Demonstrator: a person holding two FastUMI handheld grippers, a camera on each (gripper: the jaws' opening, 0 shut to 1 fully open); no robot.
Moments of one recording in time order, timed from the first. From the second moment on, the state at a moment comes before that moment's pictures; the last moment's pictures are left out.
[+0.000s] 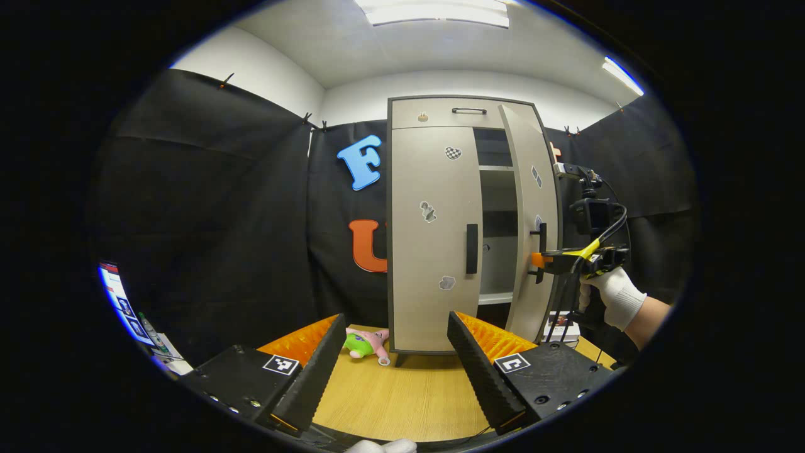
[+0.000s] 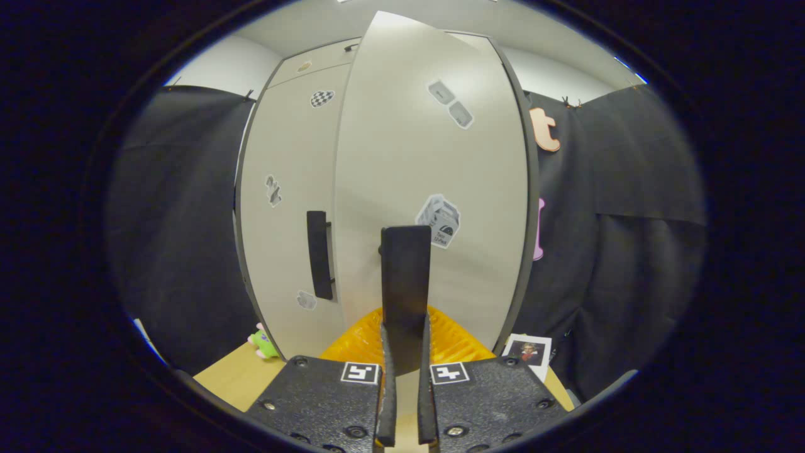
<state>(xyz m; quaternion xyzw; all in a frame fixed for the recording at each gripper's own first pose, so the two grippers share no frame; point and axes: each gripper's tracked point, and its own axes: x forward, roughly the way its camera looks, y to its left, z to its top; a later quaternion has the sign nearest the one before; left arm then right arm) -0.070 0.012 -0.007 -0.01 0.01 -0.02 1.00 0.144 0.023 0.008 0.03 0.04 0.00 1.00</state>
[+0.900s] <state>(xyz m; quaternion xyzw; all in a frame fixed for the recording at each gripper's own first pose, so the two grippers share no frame) -0.041 -0.042 -0.011 -0.01 0.02 -0.08 1.00 0.083 -0.087 -0.004 0.03 0.05 -0.05 1.00</state>
